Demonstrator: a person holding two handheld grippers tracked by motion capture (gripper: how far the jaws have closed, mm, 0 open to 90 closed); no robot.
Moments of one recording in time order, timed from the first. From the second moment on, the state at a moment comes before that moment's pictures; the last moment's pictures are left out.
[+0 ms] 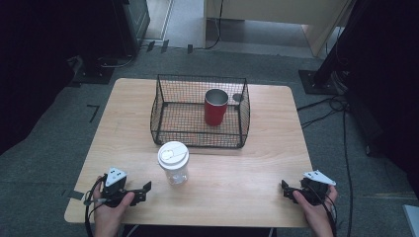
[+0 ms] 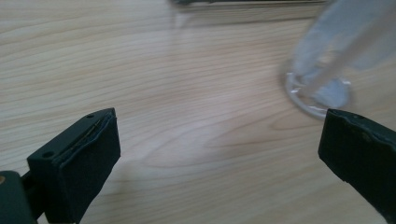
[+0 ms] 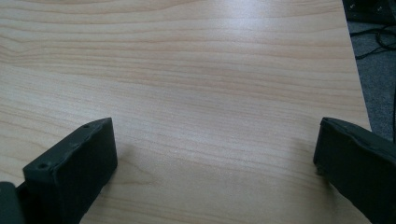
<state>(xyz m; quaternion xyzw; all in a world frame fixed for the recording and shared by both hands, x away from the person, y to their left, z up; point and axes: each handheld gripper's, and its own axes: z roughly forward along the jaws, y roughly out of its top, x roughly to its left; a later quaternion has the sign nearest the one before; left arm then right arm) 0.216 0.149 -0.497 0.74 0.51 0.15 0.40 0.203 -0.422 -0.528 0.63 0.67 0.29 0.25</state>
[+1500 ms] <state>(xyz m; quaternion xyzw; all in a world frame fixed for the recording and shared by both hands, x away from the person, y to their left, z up) 0.238 0.057 -0.448 0.75 0.44 0.14 0.47 0.203 -0.422 -0.528 0.63 0.68 0.29 0.25</state>
